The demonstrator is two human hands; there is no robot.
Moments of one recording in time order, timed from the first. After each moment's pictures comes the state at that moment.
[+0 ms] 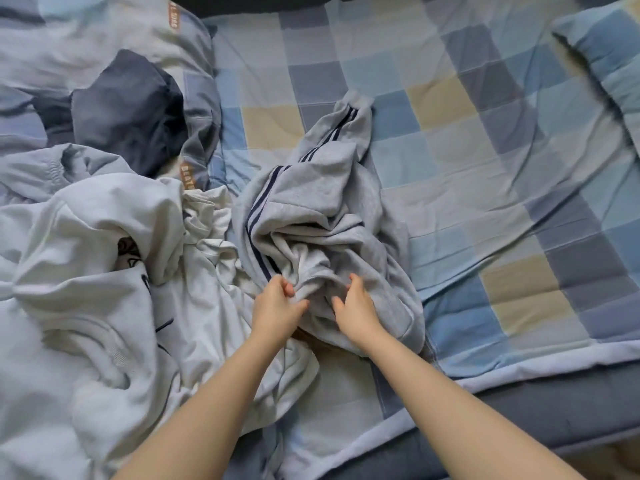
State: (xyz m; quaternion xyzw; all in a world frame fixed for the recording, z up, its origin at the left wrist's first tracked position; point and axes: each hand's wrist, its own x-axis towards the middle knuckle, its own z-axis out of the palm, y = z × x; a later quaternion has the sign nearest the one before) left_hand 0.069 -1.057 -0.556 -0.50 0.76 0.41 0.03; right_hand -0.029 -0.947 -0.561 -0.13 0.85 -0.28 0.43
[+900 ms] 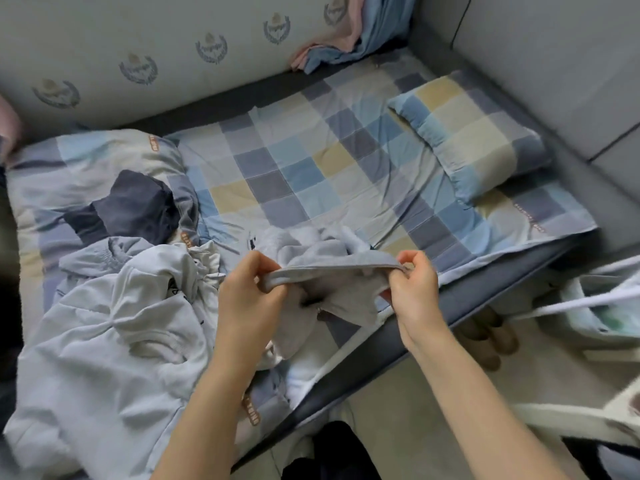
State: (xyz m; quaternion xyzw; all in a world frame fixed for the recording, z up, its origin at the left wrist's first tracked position) left_hand 0.148 -0.937 -0.107 -0.30 0.82 0.47 -0.17; right_hand 0.043 -0.765 -0.138 0.10 0.75 -0.63 0.16
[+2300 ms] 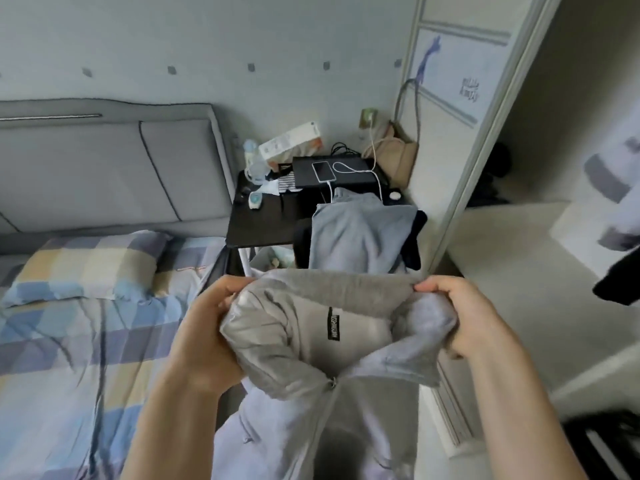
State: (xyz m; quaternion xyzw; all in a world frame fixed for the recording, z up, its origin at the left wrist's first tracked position) left_hand 0.305 -0.468 0.099 0.04 0.44 0.75 0.49; right_hand 0.462 -0.248 0.084 0.47 0.44 -0.76 -0.12
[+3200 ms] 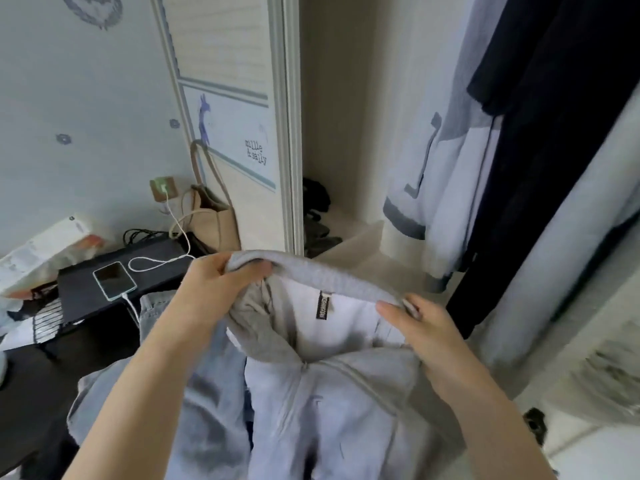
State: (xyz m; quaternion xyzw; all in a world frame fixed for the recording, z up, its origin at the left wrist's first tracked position) left_hand 0.263 -0.022 0.125 0.45 0.62 0.54 0.34; right_hand 0.526 0.010 0.074 0.52 0.55 -0.50 -0.41
